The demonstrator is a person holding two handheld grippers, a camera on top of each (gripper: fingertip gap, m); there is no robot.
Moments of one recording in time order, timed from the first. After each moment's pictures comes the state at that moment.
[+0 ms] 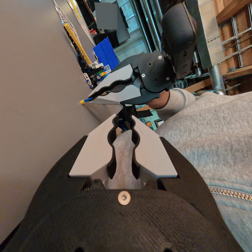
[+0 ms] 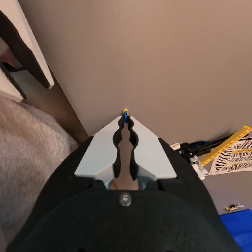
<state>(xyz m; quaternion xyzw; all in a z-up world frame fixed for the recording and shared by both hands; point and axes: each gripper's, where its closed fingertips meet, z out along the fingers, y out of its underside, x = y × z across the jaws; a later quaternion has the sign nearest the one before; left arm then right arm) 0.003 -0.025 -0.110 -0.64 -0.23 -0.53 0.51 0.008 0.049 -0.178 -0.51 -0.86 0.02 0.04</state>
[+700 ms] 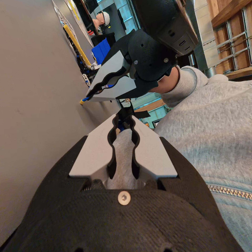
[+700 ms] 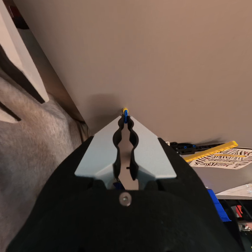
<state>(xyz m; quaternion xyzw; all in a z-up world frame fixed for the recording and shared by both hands) 0.000 -0.027 -0.109 -0.63 -0.23 -0.54 0.51 0.006 0.050 -0.178 -0.45 -0.89 -0.09 -0.07</state>
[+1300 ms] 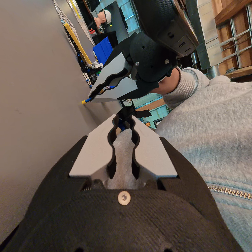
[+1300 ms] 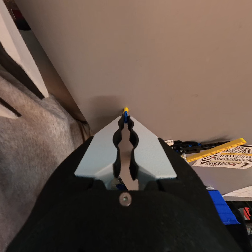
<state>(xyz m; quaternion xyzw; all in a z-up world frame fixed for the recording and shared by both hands) 0.002 -0.026 -0.110 -0.64 -0.23 -0.54 0.50 0.012 0.051 -0.178 -0.46 -0.88 -0.09 -0.07</state>
